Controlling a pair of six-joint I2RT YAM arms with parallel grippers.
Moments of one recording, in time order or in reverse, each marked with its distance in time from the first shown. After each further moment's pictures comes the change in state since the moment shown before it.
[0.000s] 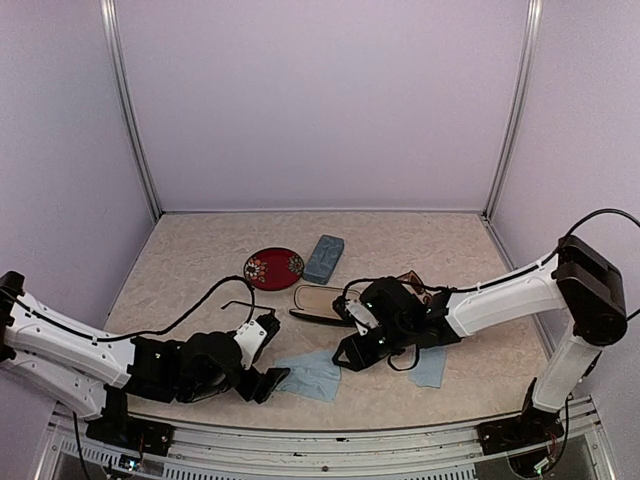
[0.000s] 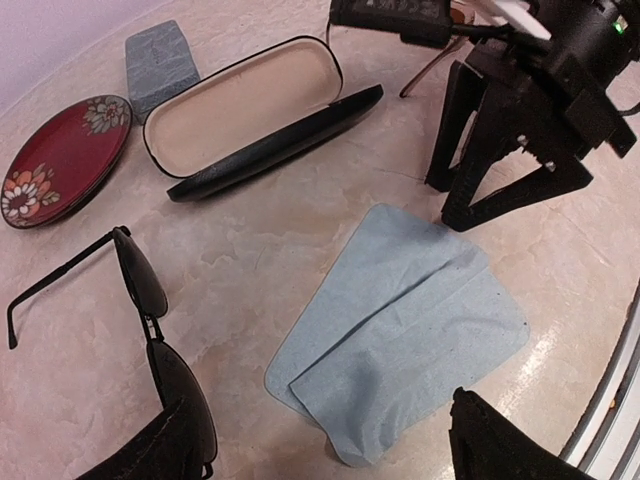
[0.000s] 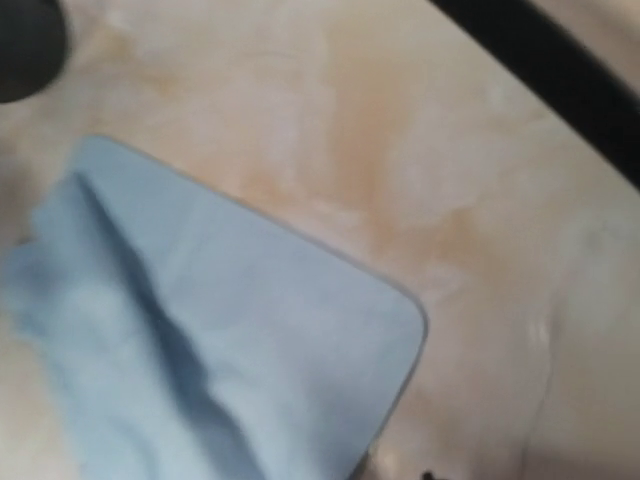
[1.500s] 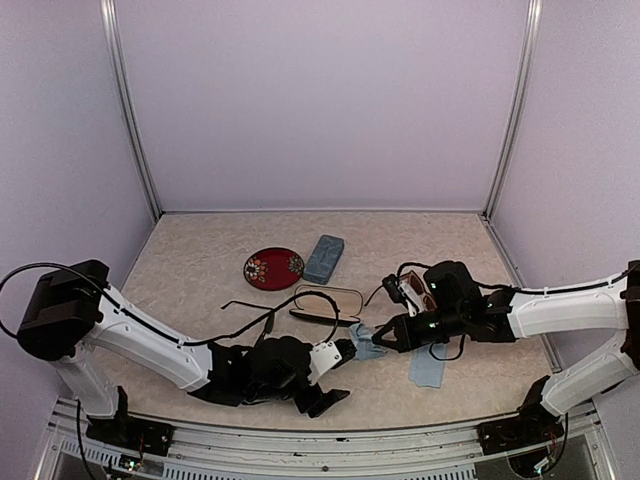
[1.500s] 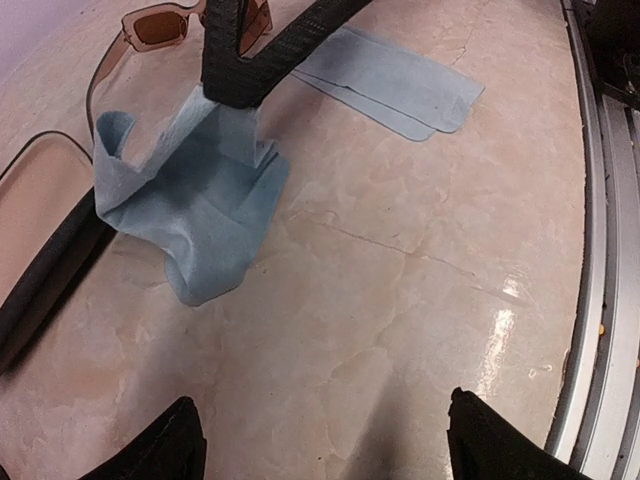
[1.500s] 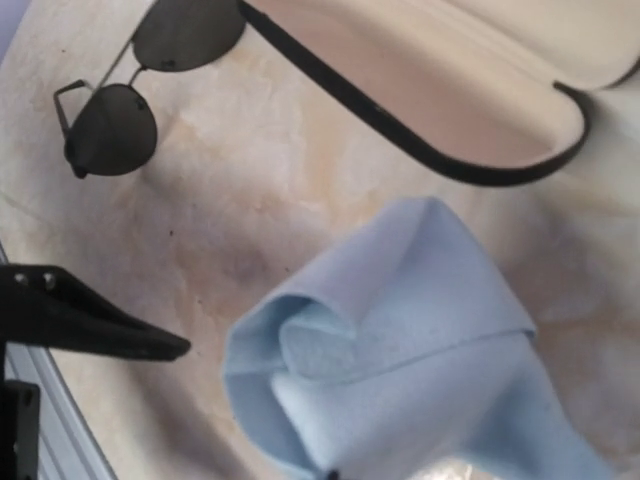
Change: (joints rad) left arm -0.025 0.476 0.275 0.229 0.244 0.240; right arm -0.193 -0.378 -0.252 0.055 -0.160 0.075
